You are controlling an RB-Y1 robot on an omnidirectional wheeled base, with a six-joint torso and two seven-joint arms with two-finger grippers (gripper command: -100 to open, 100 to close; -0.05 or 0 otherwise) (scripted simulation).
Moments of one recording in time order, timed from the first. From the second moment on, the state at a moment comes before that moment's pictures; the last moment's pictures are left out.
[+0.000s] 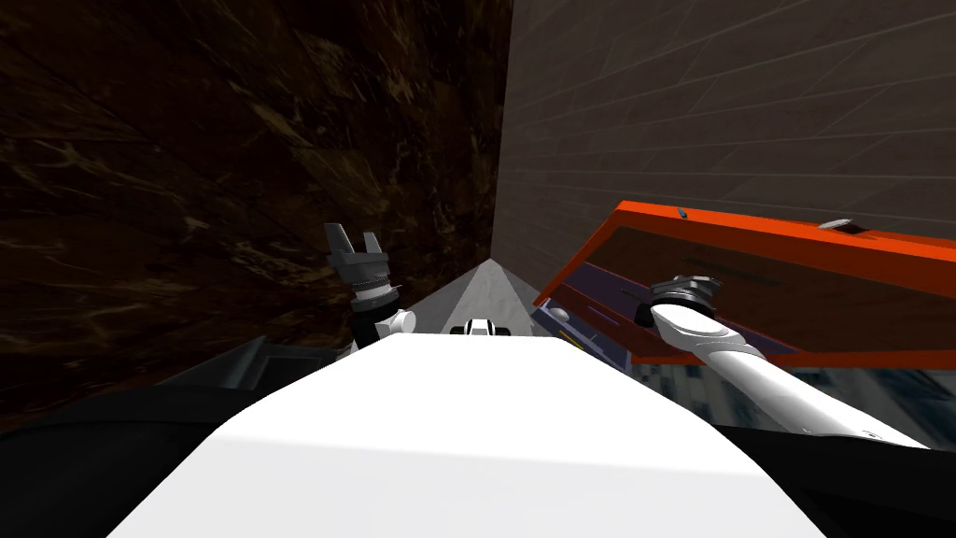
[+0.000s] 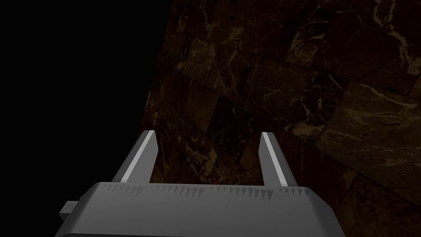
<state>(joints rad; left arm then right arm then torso) 0.47 -0.01 0.06 -2.37 0.08 -0.58 -0.12 0.22 -1.12 0.02 -1.17 1.10 0.61 0.49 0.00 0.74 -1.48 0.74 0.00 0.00</state>
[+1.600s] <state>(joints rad) 0.47 -0.01 0.06 -2.37 0.08 -0.58 -0.12 0.18 -1.25 -0.03 -1.09 0.86 0.33 0.43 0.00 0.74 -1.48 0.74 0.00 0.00</state>
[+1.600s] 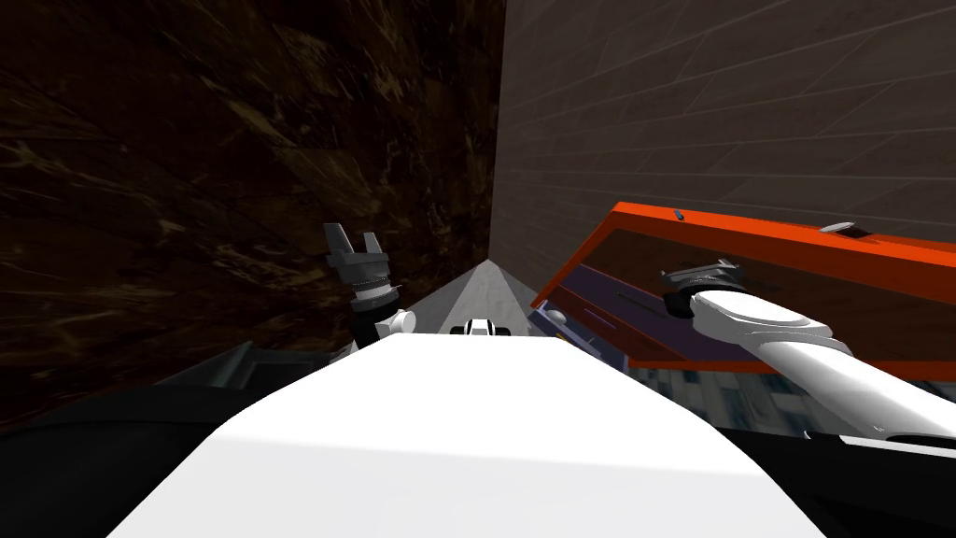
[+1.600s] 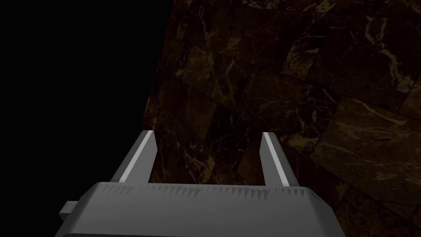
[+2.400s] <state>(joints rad) 0.47 -0.01 0.06 -2.37 0.08 -0.58 -0.12 0.19 -1.30 -0.02 -1.02 0.74 0.33 0.43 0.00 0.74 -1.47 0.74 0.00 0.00</state>
